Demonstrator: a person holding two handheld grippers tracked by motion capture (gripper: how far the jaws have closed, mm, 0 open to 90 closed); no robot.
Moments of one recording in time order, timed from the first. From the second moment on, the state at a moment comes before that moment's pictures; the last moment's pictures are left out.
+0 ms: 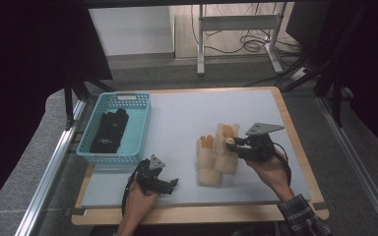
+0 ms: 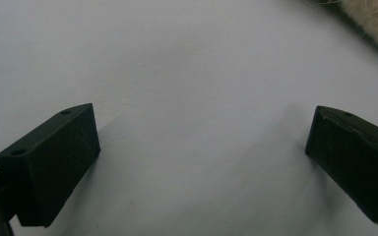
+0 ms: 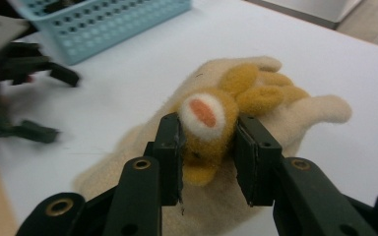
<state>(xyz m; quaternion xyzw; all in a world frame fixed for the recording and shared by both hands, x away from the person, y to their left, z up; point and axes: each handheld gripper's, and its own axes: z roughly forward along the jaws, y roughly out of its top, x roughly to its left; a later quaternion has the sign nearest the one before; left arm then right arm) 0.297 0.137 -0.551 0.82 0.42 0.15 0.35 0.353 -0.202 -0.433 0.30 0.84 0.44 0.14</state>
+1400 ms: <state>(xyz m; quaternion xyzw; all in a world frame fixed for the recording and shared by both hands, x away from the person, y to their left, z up) 0.297 0.137 -0.551 0.82 0.42 0.15 0.35 0.355 -0.201 -0.507 0.33 0.86 0.38 0.11</state>
